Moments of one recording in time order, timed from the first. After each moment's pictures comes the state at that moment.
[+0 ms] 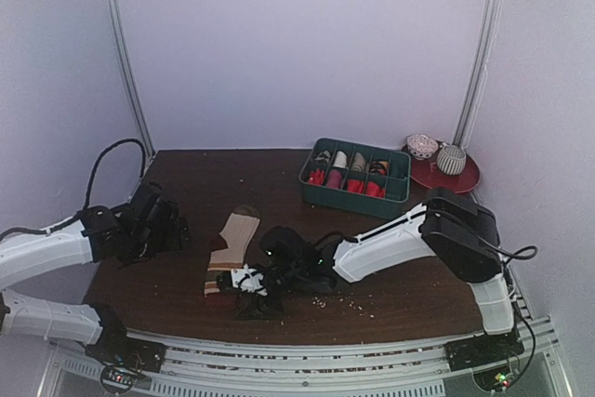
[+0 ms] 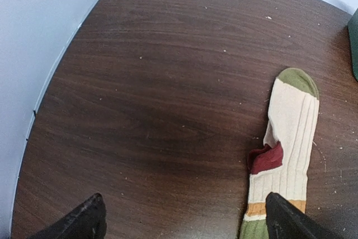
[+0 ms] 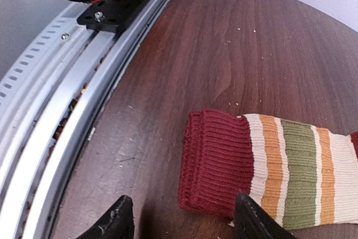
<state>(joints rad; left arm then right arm) -0.71 1.01 0.67 -0.60 -0.58 -0.71 1.17 2.18 1.34 0.20 -0.48 -0.44</state>
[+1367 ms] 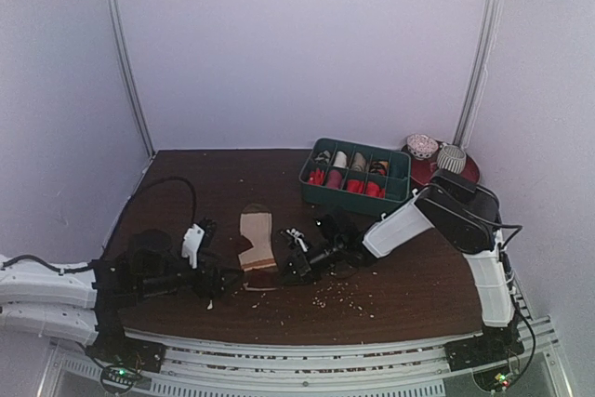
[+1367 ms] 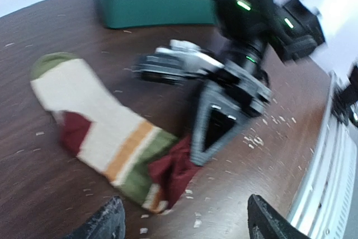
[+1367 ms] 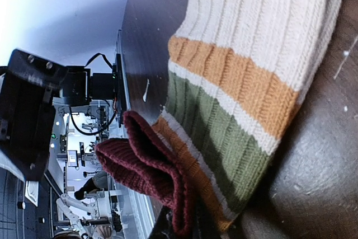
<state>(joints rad) -0.95 0.92 0.27 0.21 -0.03 -0.33 0.87 2.22 1.15 0.43 -0.92 0.81</state>
